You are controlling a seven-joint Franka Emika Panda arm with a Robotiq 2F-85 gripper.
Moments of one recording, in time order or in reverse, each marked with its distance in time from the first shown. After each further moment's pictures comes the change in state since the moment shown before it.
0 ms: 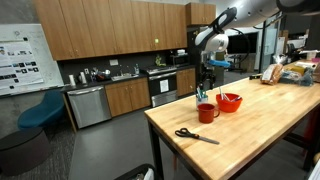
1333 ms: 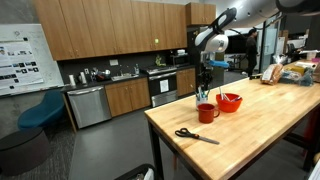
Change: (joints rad) arm -0.001 0.004 0.002 -0.001 0.003 0.075 -0.043
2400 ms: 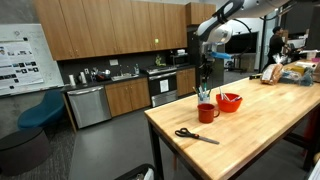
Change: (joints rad) arm 0.000 -0.102 0.003 -0.022 -0.005 -0.003 -0.019
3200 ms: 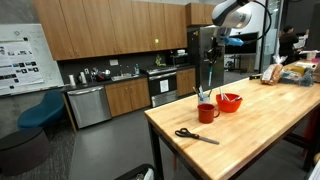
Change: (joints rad) arm -0.019 -0.223 -0.054 -0.123 -0.038 0.194 -0.021
